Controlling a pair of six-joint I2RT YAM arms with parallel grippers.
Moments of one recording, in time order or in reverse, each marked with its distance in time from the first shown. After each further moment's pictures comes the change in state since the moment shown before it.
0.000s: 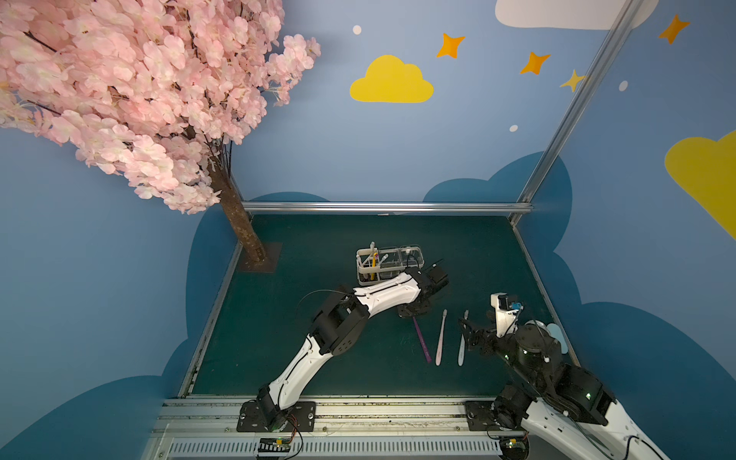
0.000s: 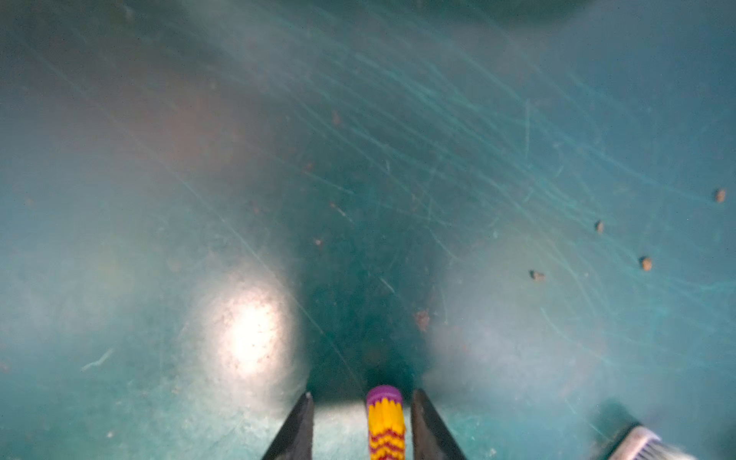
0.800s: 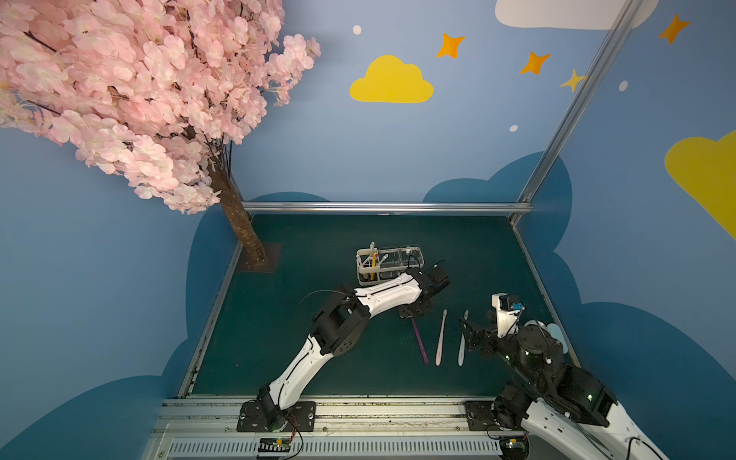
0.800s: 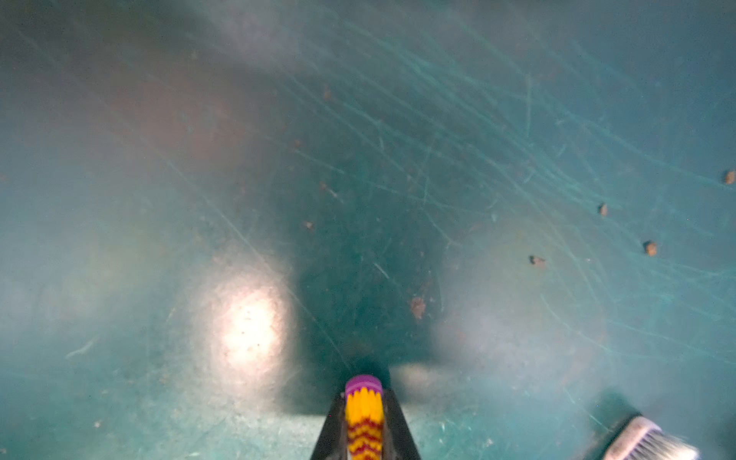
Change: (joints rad) left arm -0.003 0.008 0.010 -0.007 0.018 -0.005; right arm 0.000 -0.011 0.000 0.001 -0.010 0.000
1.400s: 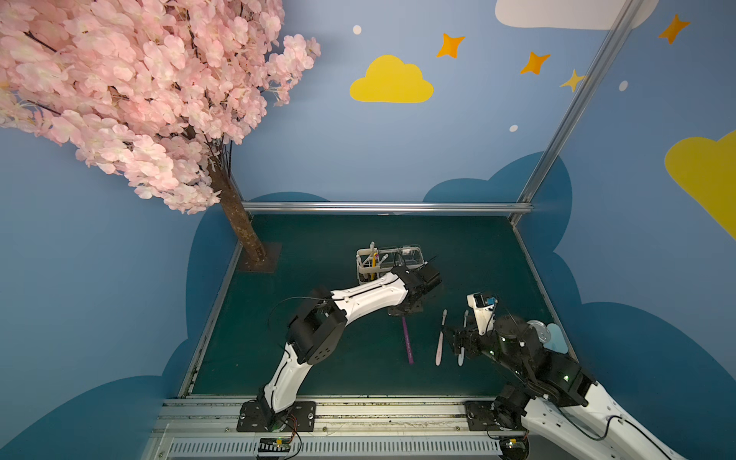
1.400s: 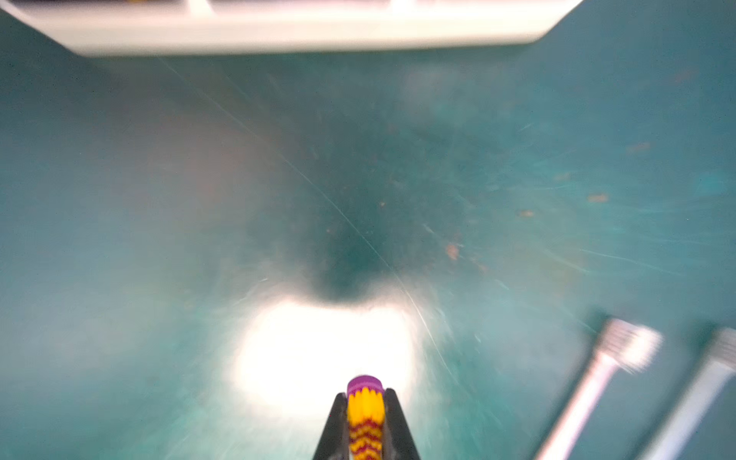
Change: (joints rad) left arm -0.001 -0.295 -0.237 0.033 -0.082 0.122; right arm 0.000 0.167 -0.026 0.062 -0.222 0.050
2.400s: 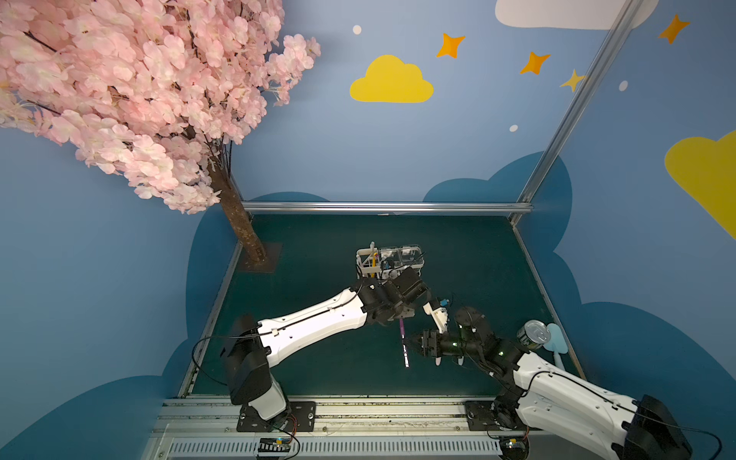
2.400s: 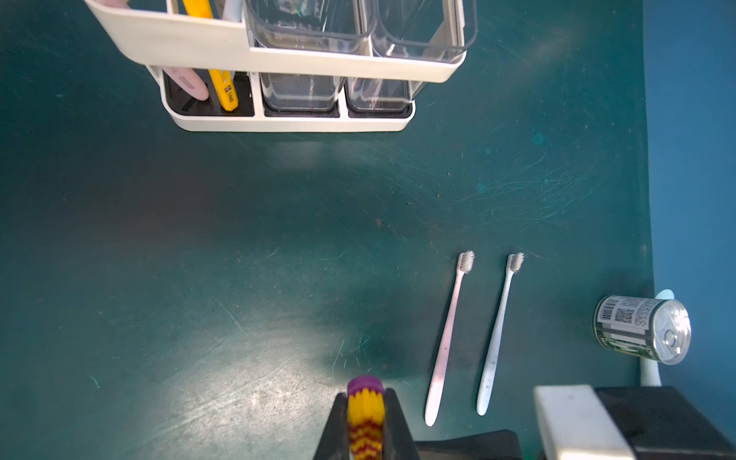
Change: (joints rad) left arm -0.083 -0.434 -0.282 0.135 -0.065 -0.019; right arm -0.019 0.409 -0.236 0.663 -0.590 0.349
